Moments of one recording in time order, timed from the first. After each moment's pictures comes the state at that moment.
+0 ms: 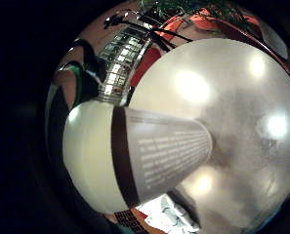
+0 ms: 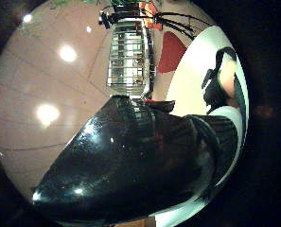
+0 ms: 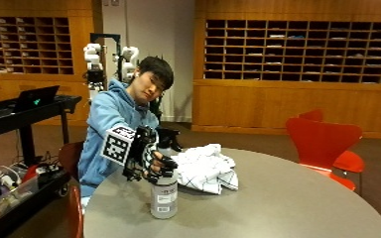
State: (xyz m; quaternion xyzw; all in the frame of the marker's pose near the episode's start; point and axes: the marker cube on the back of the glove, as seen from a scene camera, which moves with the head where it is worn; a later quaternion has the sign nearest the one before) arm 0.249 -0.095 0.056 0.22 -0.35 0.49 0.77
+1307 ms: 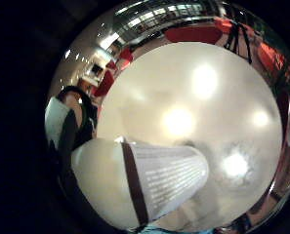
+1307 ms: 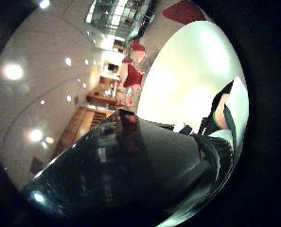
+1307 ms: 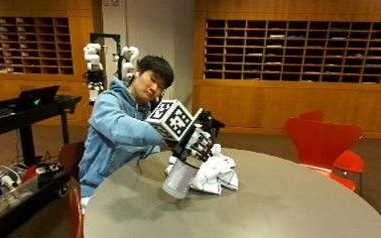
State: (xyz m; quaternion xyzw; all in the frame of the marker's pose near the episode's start) arm 0.155 -0.173 0.059 -0.05 -0.26 0.18 0.95
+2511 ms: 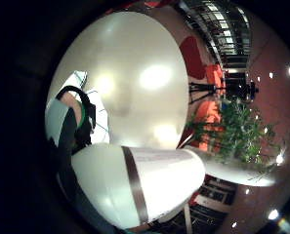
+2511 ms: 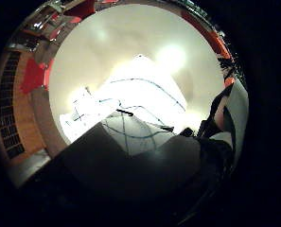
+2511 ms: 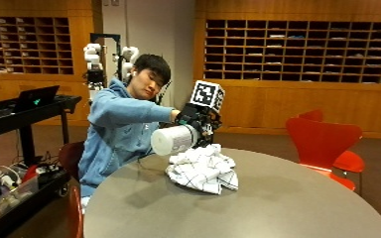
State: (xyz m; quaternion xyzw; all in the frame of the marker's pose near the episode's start) arm 0.045 -0.148 0.032 -0.24 0.24 -0.12 0.93
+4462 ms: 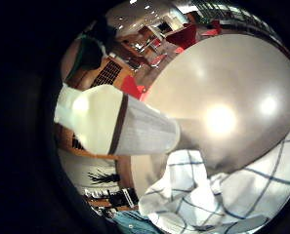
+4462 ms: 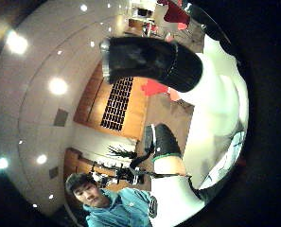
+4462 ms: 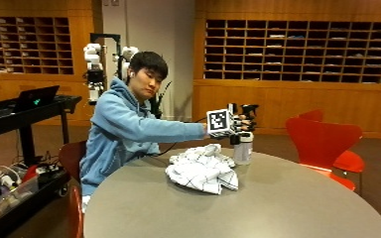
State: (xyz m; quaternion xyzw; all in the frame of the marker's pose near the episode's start) arm -0.169 -0.124 0.117 -0.14 -0.49 -0.07 0.86
